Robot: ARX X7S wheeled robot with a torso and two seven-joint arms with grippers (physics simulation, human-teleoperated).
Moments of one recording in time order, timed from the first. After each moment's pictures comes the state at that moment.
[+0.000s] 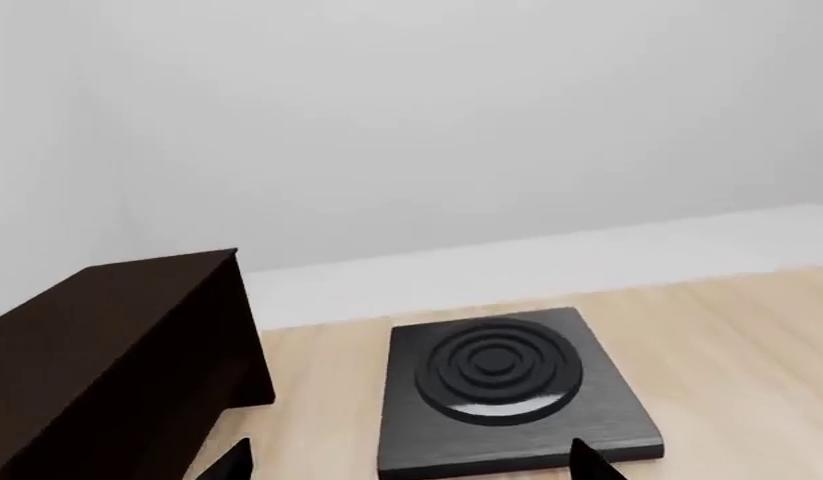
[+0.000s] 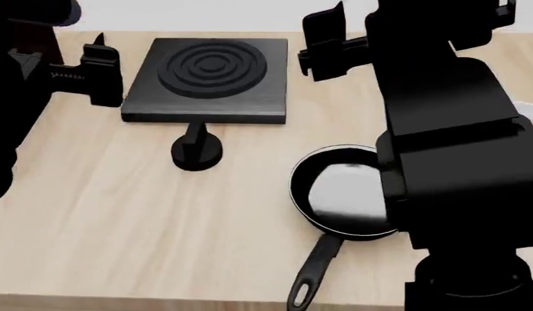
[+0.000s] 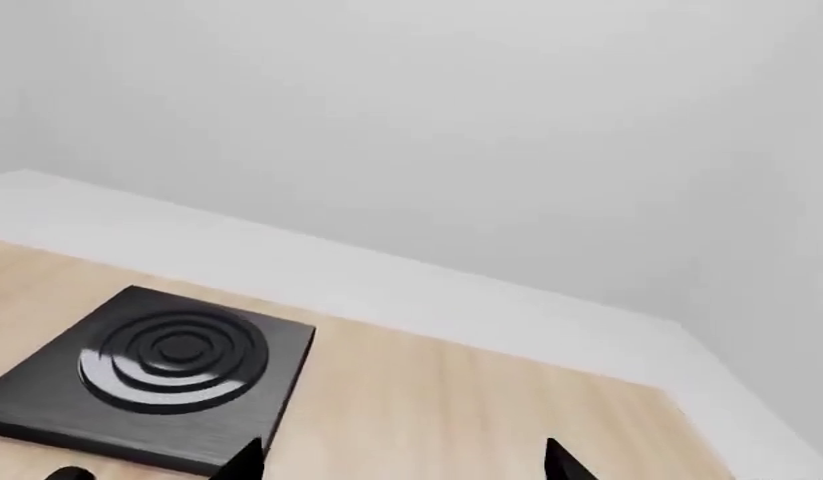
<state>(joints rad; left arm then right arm) -1.07 -0.14 0.16 0.03 -0.15 -1.07 -0.10 1.23 0.19 -0.23 0.11 0.09 1.08 -0.04</state>
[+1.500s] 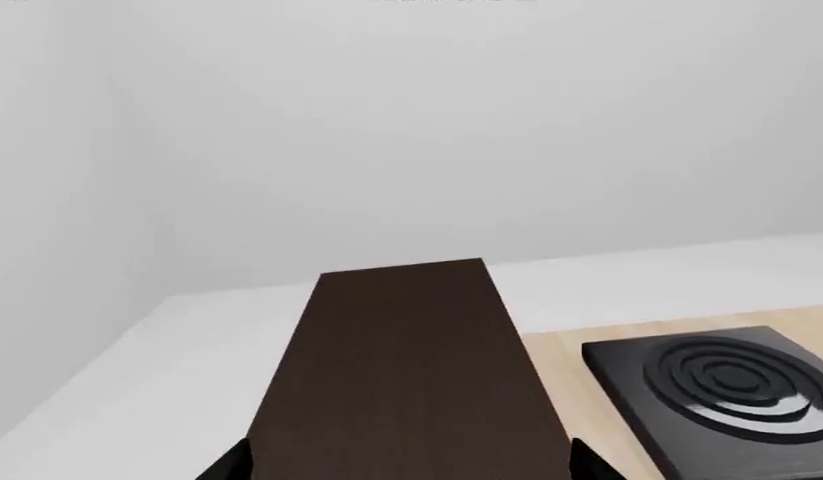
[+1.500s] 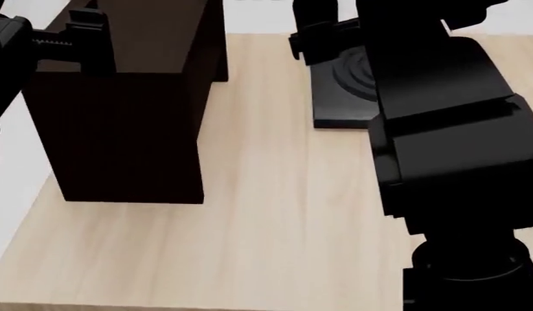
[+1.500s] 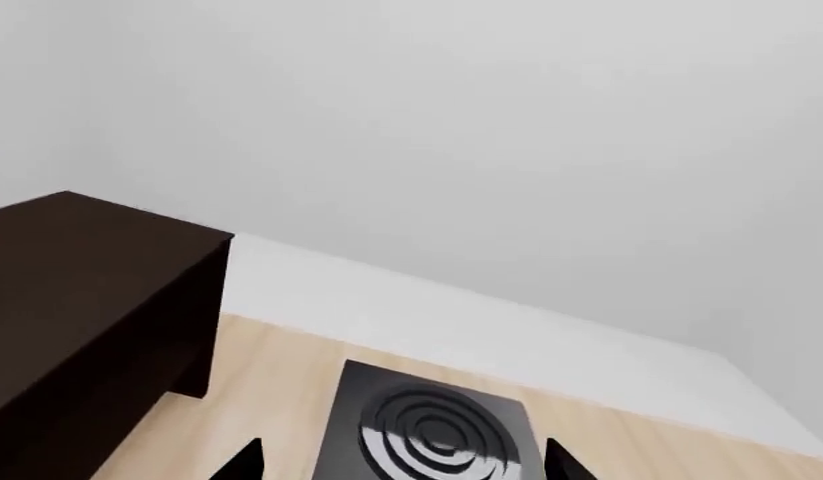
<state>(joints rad) -1.16 -0.15 0.14 0.05 -0.23 -1.14 -0.11 1.28 0.19 -0.27 0.14 0.12 1.06 -0.02</state>
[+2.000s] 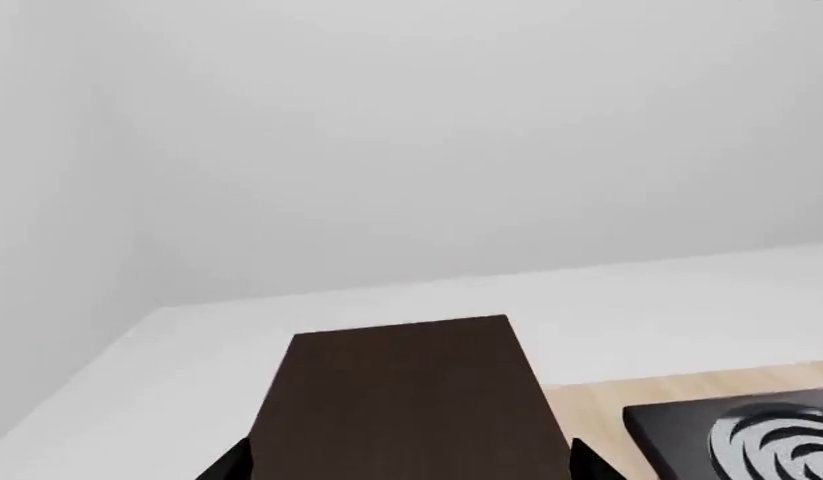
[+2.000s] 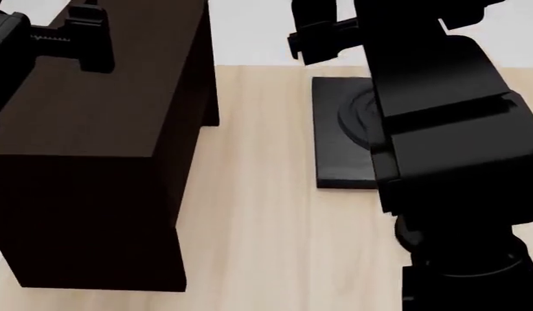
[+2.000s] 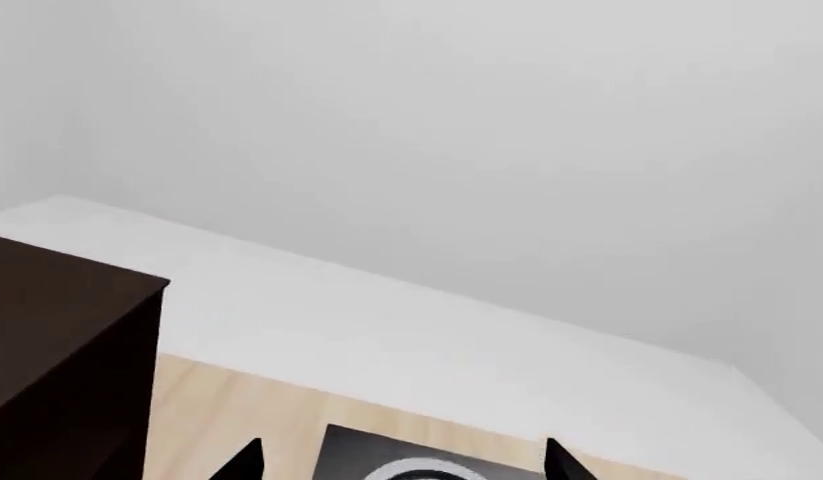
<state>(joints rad) -1.17 -0.16 0.14 0.05 -0.24 -1.14 -0.12 1.29 0.19 -0.28 0.16 0.12 1.05 -0.01</state>
